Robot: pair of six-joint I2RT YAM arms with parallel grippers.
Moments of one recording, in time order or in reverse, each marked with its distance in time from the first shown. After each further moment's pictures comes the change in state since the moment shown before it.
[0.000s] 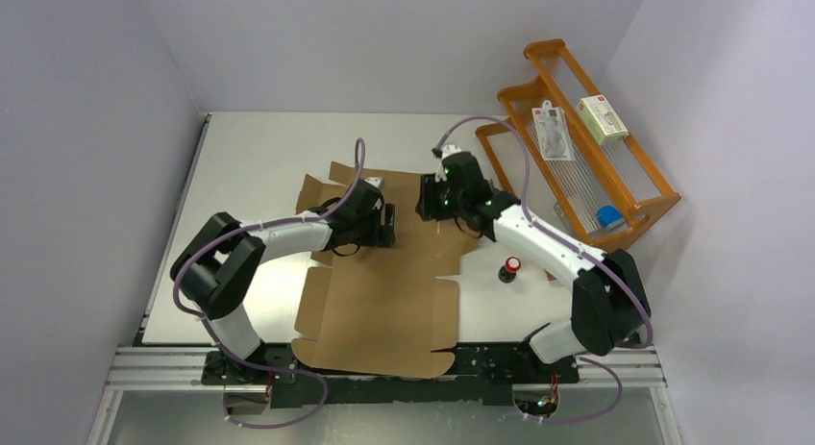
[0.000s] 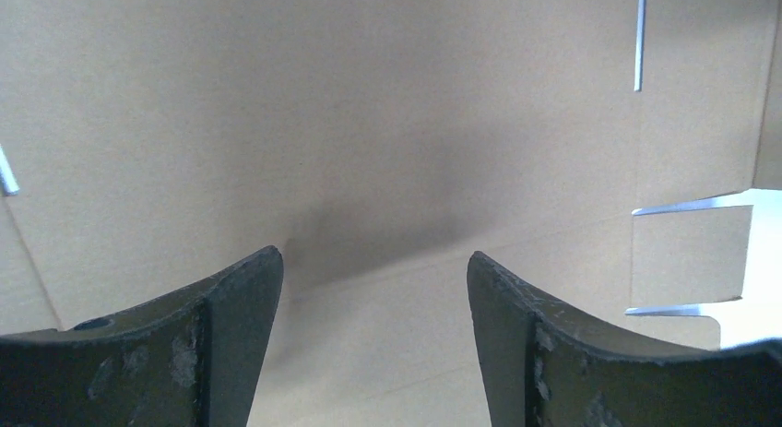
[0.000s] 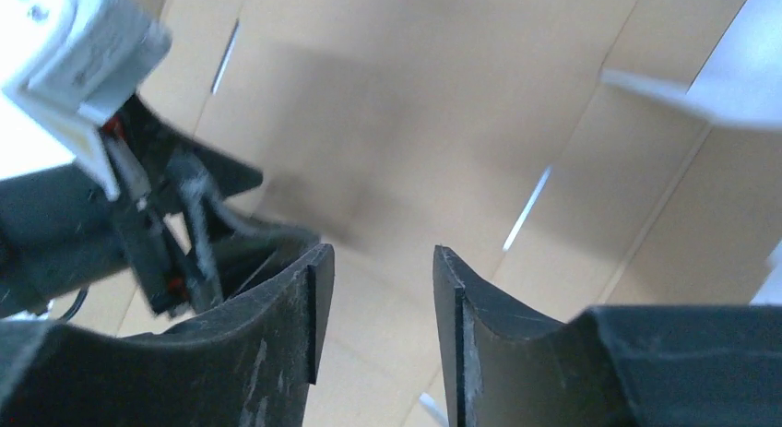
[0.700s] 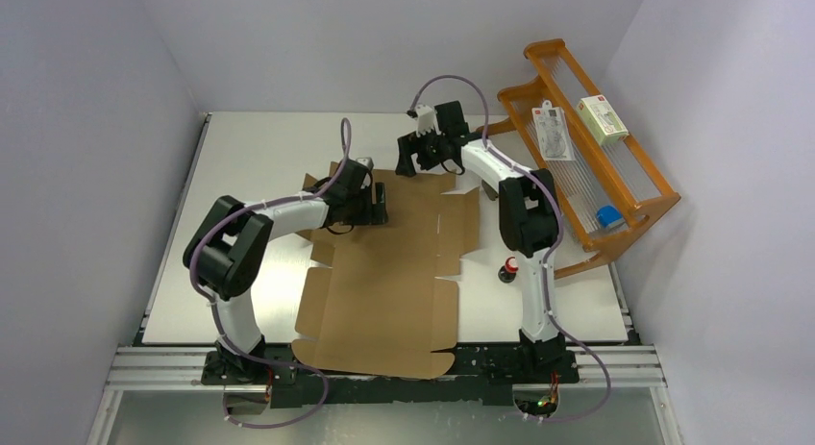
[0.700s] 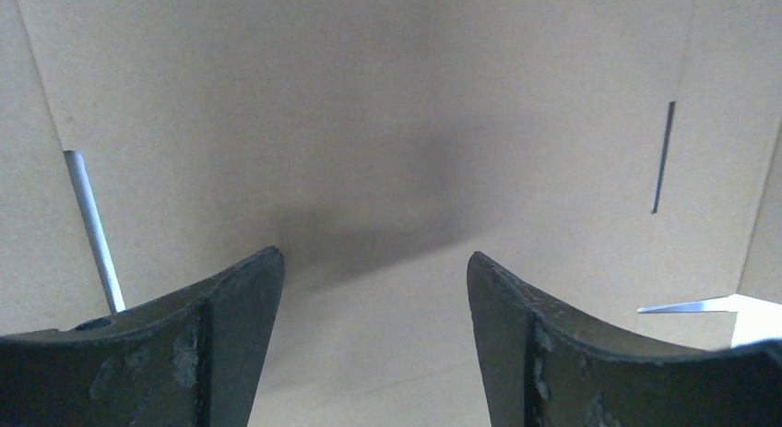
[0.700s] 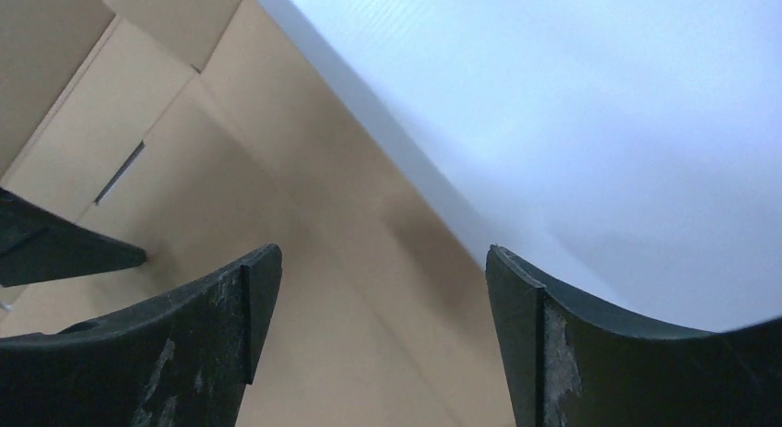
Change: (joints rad) left arm 0.140 0.100 0.130 -0.009 0.077 0.019; right arm -0.244 0.764 0.740 -0.029 -0.478 -0.417
